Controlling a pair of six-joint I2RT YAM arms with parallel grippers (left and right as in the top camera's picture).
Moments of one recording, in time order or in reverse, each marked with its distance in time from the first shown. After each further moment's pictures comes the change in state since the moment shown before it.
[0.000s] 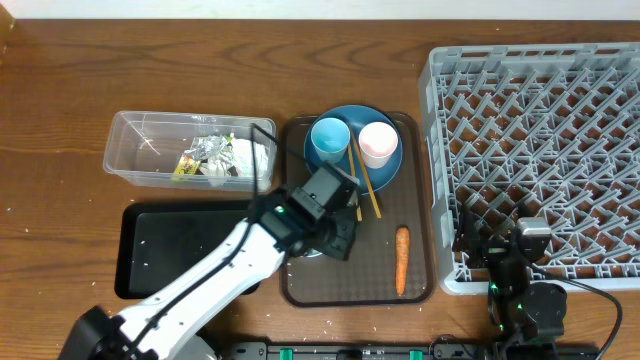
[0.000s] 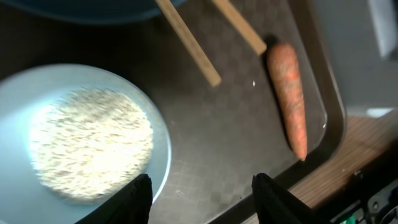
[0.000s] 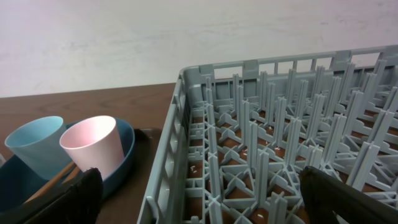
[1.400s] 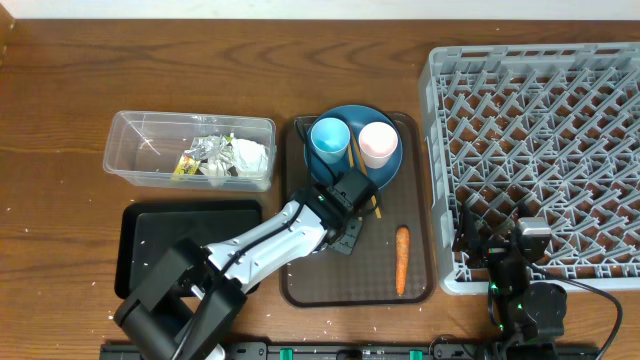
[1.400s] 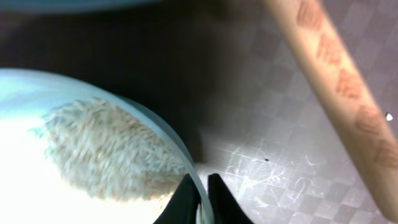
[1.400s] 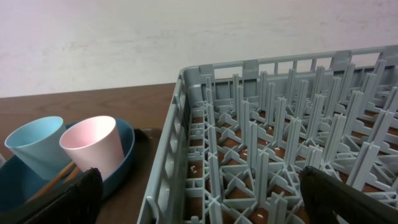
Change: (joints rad) left arm -0.026 0.291 0.002 0.130 -0.183 0.000; right arm 0.000 0.000 0.000 0.000 0.000 0.000
